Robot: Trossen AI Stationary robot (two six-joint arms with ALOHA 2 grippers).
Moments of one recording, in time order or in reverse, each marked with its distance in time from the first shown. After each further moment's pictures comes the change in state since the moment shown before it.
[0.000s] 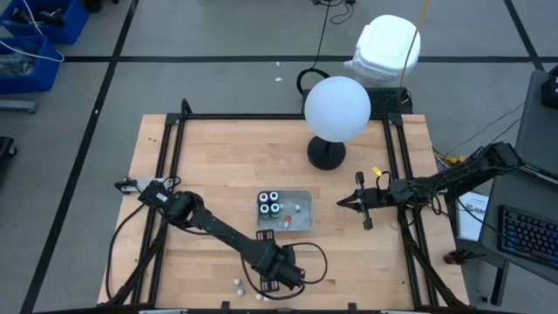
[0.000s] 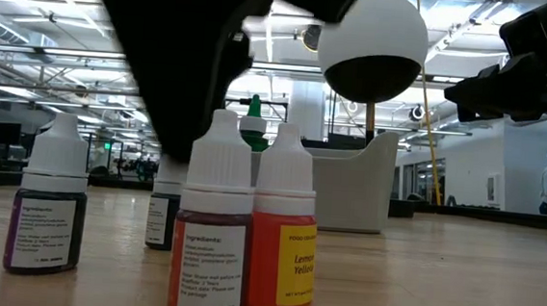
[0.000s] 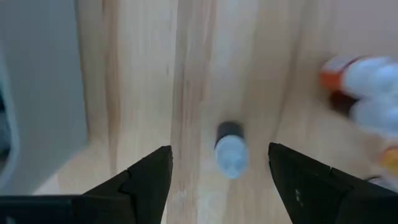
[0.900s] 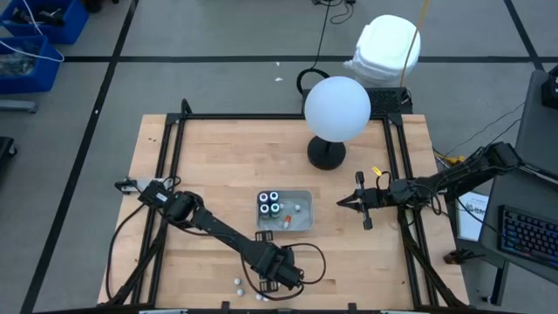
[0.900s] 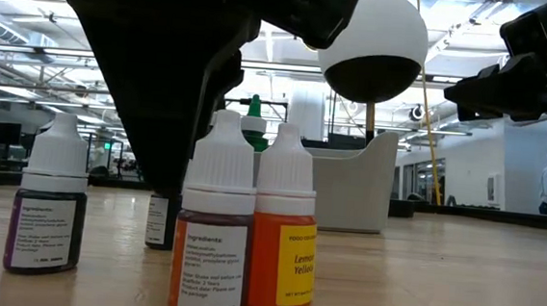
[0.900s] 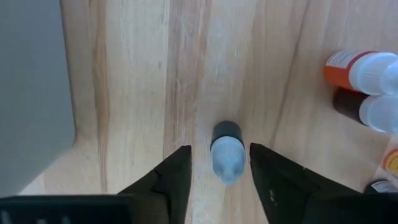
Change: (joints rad) left arm -0.003 0.000 -0.037 0.038 0.008 -0.008; right arm 0.000 0.000 0.000 0.001 0.004 -0.011
